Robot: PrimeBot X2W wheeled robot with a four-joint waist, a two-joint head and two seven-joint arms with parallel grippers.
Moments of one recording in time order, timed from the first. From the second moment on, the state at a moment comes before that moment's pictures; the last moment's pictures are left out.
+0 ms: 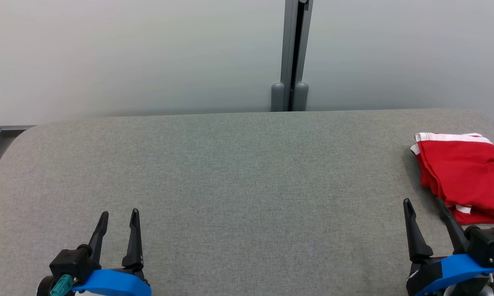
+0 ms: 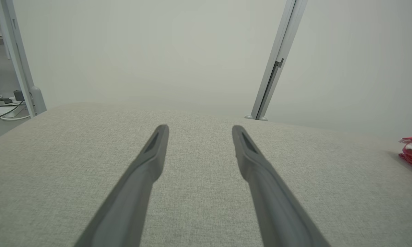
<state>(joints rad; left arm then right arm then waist) -0.05 0.14 -0.10 0.36 -0.33 -0.11 -0.26 0.01 -0.06 -0.10 0.09 0.14 0.13 -0.06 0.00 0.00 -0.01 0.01</state>
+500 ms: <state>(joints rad) -0.05 0.14 -0.08 0.37 -0.33 -0.12 -0.26 0.01 -0.05 -0.09 0.12 0.14 0.13 -0.07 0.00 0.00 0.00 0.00</state>
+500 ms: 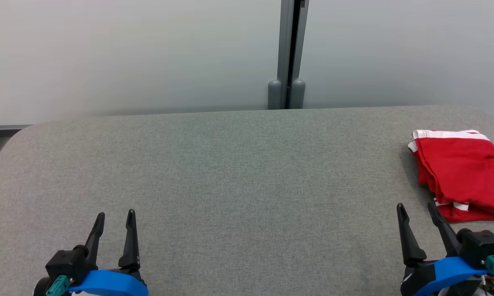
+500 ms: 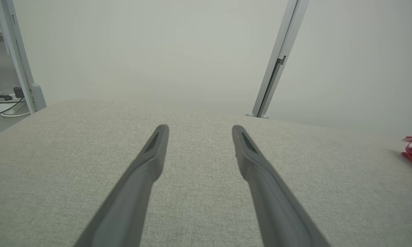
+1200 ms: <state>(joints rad) 0.00 0.12 -0.07 0.42 -0.37 -0.12 -0.24 0.02 -0.04 -0.07 0.23 0.20 0.13 -0.07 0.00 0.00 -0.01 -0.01</state>
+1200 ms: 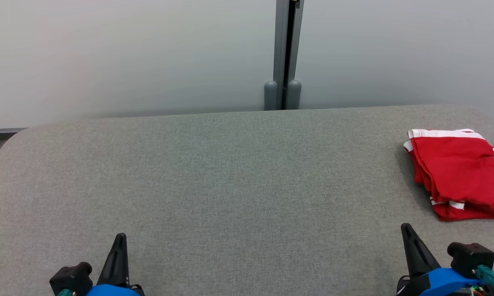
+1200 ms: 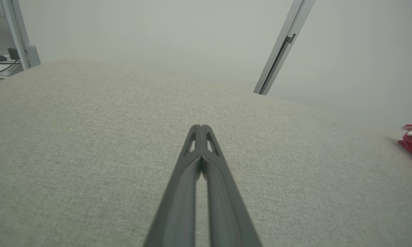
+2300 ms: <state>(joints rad) -0.03 0.09 0.00 0.35 -0.86 -0.12 -0.10 -0.02 -0.04 -0.09 0.23 0.76 0.13 0.00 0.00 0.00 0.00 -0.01</state>
